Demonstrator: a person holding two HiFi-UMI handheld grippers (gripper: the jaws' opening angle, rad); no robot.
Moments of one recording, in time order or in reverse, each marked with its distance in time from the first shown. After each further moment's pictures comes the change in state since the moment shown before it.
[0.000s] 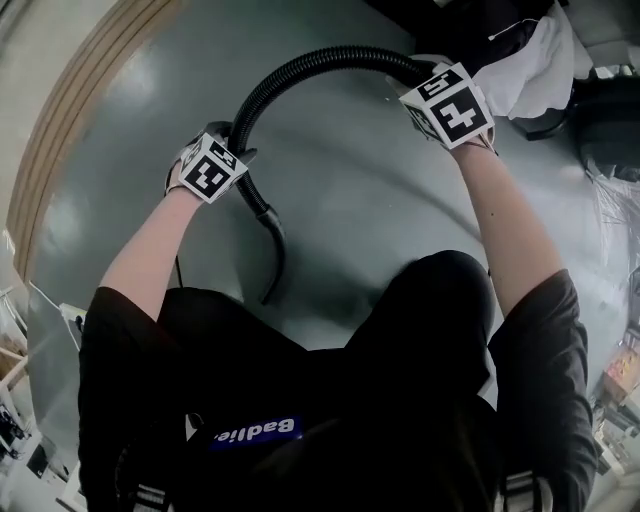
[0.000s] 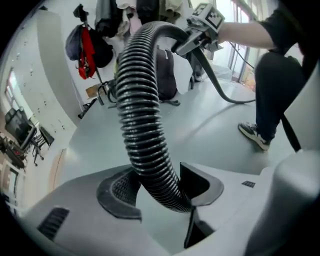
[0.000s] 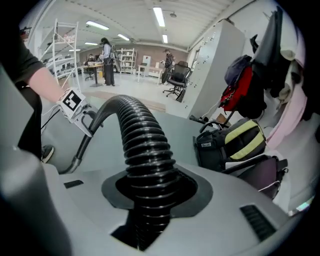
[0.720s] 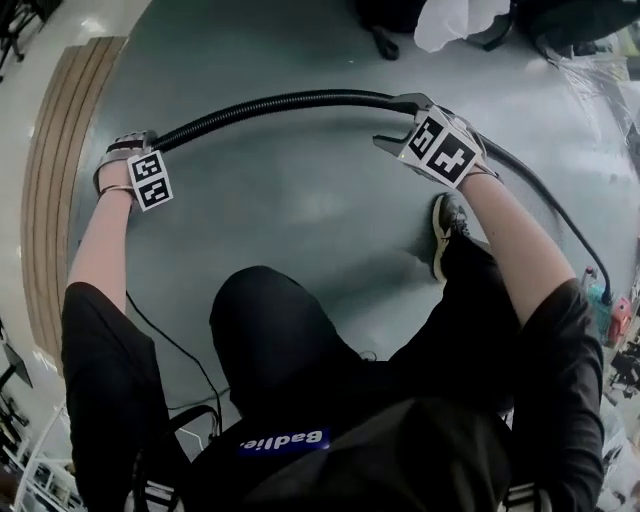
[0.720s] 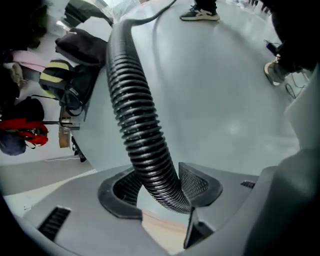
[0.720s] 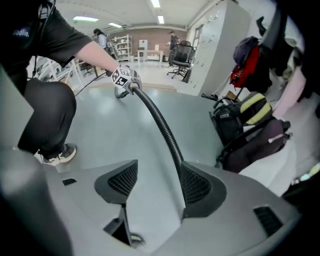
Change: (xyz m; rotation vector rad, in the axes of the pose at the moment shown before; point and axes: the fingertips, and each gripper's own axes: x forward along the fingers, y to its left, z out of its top) left arm 0.004 0.201 -0.140 1.061 0.478 0.117; right arm -0.034 0.163 -0.072 0.095 0.205 0.084
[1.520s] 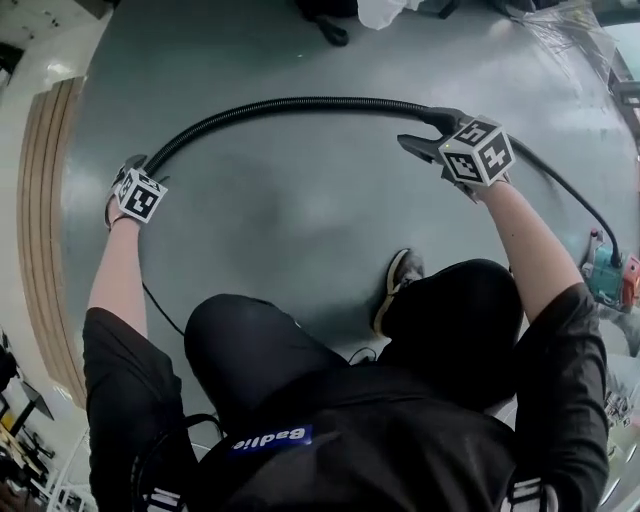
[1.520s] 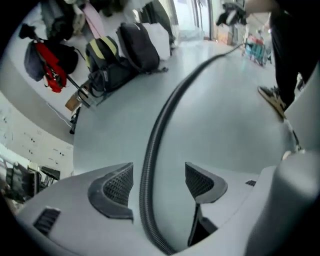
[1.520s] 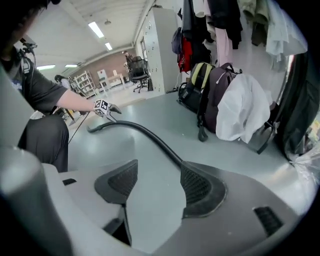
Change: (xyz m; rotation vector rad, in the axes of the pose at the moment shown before) left arm -0.013 -0.002 0.111 -0.620 -0.295 -0.091; right arm -0.066 -0.014 -0.161 0.514 -0.188 -0.022
